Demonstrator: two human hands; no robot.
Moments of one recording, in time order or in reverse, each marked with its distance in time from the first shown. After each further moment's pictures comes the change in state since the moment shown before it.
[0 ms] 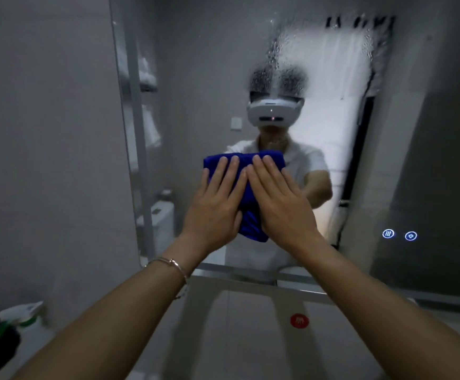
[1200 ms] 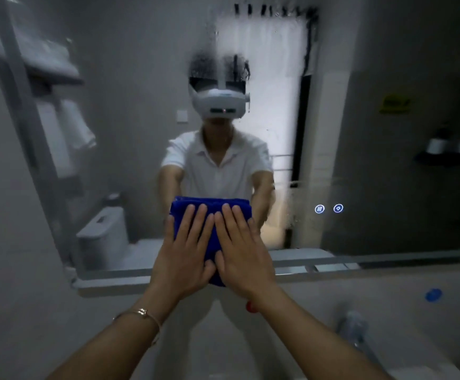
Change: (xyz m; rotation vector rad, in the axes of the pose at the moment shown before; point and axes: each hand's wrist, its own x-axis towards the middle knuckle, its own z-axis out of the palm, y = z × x) left_hand -0.048 0.065 0.068 0.018 0.027 0.114; right_hand -0.105 -0.024 0.030 0.067 -0.145 0.290
